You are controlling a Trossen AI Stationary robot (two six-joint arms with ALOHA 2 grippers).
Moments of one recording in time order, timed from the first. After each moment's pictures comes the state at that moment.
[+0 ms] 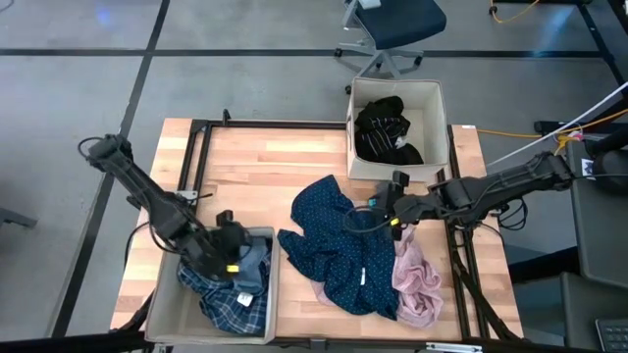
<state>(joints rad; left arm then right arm) -0.74 1.17 0.88 -0.74 -0.52 -0.84 0.29 1.13 0.94 -0.68 0.43 0.21</state>
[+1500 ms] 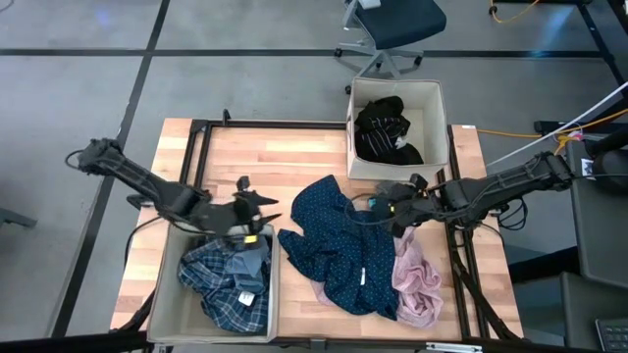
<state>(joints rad) -0.45 1.10 0.84 -0.27 -0.74 -0.25 0.29 1.13 0.91 -0.92 0.45 0.66</state>
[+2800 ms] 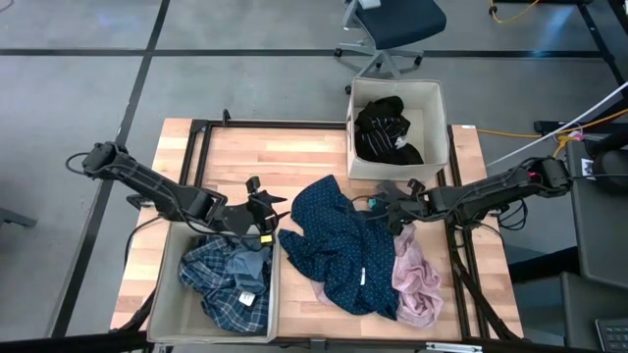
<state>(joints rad) -0.37 1.22 0.82 -0.18 -0.74 -0.18 0.13 1.19 0.49 -0.54 0.41 0.55</state>
